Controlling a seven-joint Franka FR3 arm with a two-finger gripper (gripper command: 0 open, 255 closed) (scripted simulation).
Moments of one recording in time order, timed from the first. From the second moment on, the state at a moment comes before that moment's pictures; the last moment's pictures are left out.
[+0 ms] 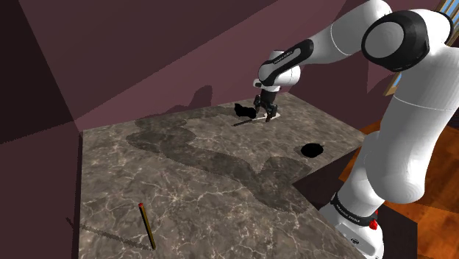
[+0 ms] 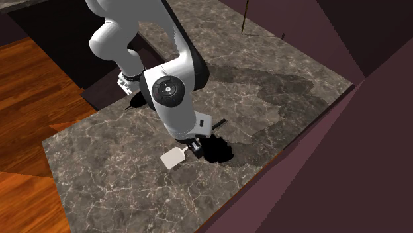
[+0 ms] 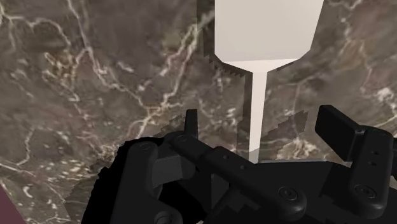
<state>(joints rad) 0.28 0.14 -0.63 -2.21 0.19 2.31 -1.75</state>
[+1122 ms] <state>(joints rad) 0.29 0.10 -0.63 -2.20 0.16 2.27 -1.73</state>
